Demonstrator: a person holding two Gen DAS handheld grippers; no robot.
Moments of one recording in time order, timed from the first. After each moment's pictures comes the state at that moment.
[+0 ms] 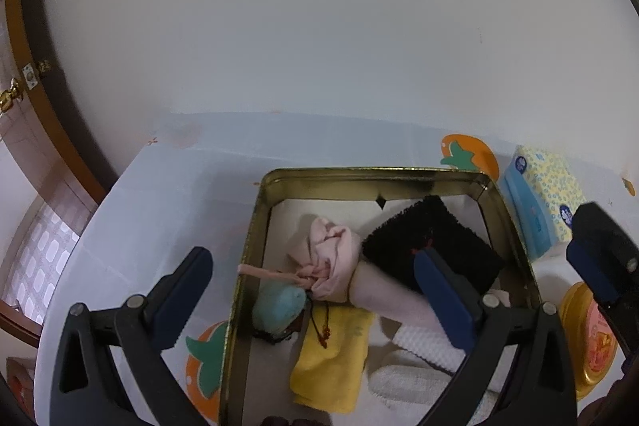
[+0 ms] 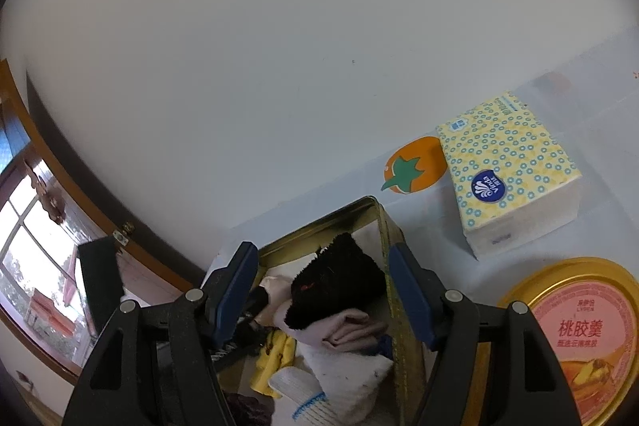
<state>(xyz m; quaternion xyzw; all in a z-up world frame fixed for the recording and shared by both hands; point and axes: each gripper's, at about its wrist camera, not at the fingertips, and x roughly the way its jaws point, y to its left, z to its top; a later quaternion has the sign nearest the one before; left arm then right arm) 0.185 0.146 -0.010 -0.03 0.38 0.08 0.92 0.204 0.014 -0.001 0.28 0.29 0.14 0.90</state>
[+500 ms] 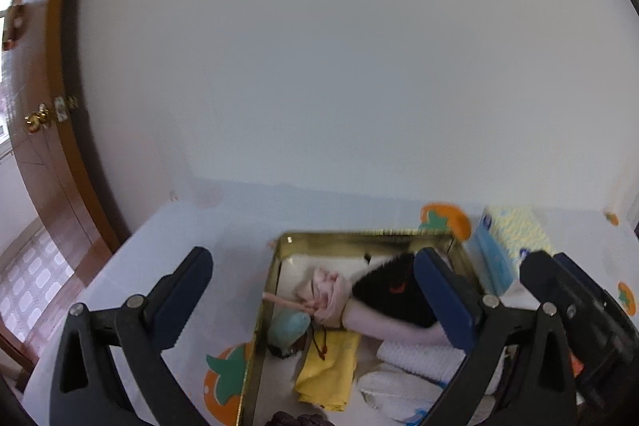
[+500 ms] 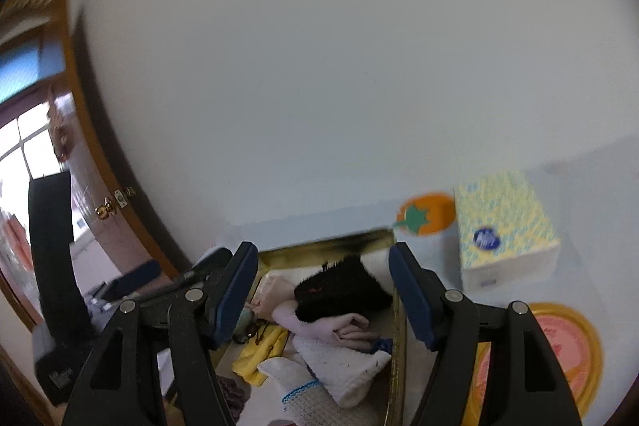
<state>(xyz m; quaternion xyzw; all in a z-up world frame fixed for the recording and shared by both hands) 0.122 0.147 0.027 -0.04 0.22 0.08 0.97 0.155 0.038 0.027 0.14 0.19 0.16 0.96</state>
